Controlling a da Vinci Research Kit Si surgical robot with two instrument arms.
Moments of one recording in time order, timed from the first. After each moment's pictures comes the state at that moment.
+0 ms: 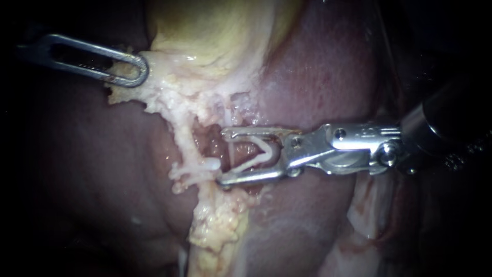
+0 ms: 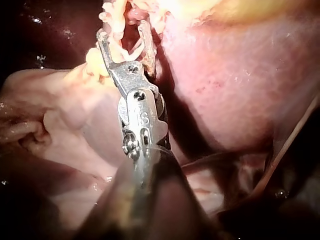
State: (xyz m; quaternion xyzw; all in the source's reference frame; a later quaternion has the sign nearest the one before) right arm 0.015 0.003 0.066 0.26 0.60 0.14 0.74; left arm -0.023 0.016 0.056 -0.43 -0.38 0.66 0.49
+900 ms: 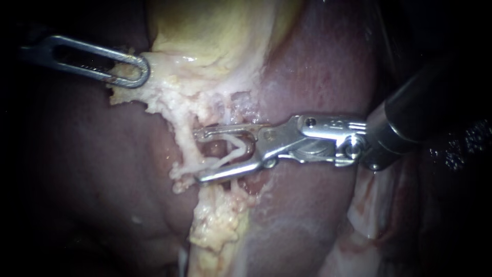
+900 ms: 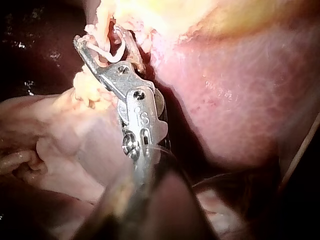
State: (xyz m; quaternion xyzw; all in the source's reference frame) right arm 0.021 0.004 0.069 0.32 0.64 0.11 0.69; left arm -0.023 0.016 0.056 -0.43 -0.39 0.66 0.48
